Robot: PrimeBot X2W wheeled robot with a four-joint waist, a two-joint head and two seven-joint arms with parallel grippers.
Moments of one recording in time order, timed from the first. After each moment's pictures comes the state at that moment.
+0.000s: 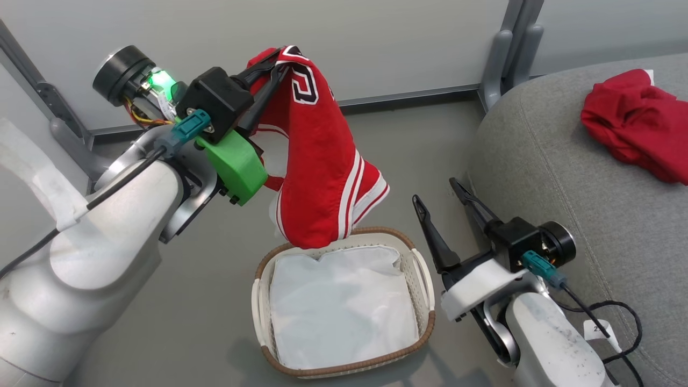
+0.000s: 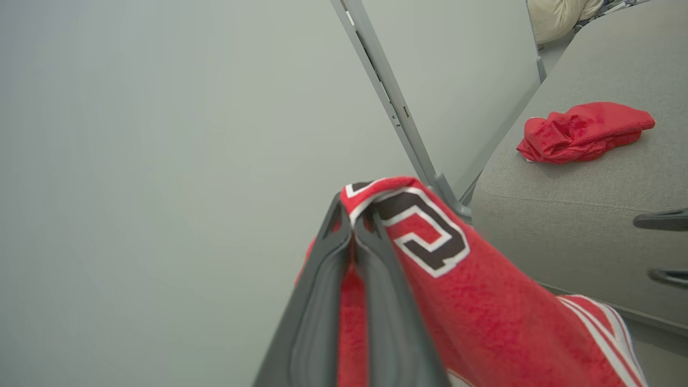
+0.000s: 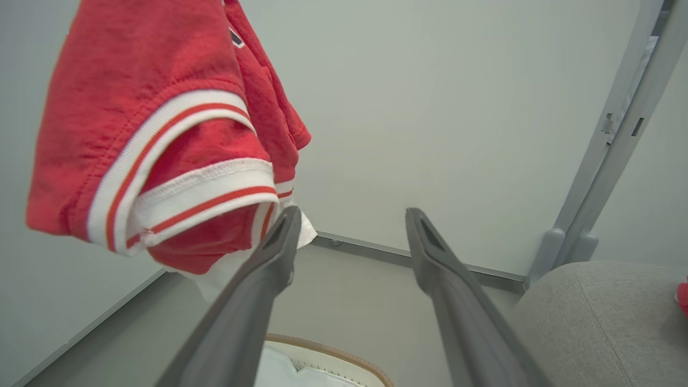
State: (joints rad) left arm -0.96 0.49 -0.90 0.22 -0.48 -0.08 -0.03; right arm -0.33 -0.05 0.31 0.29 0.14 0.13 -0.26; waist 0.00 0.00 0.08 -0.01
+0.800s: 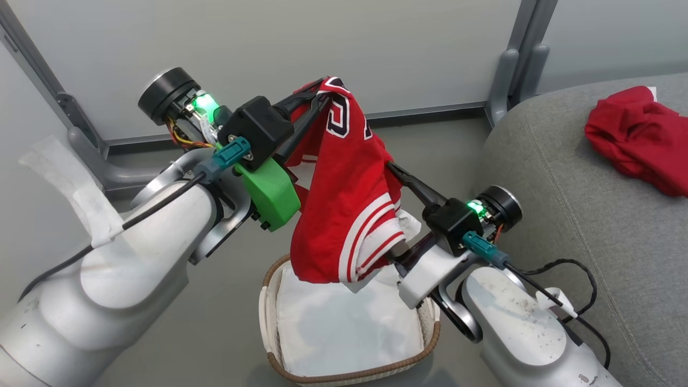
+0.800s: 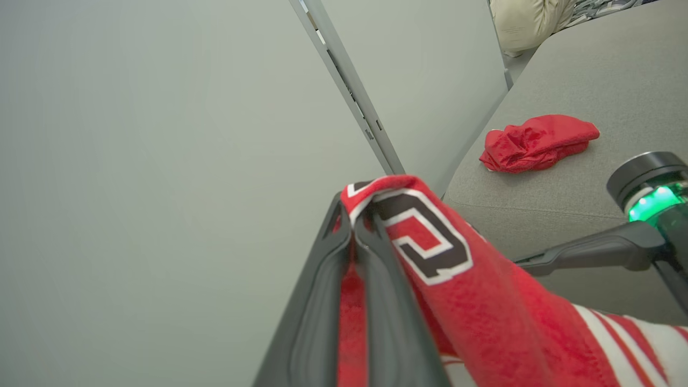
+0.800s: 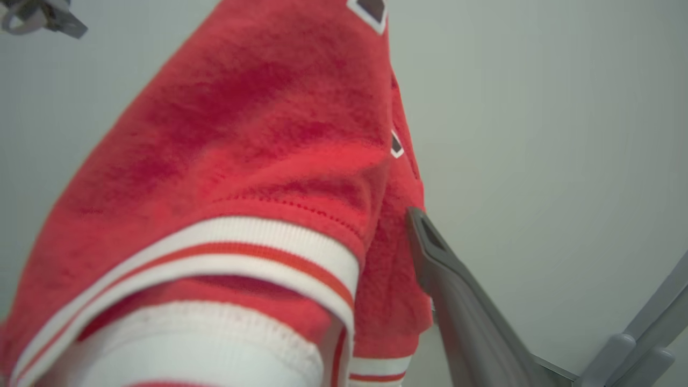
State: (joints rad) left arm -0.93 0.46 -0.96 0.15 -0.50 -0.08 0.00; right arm -0.51 -0.05 0.53 0.37 0.15 0.13 -0.26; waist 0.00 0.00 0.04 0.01
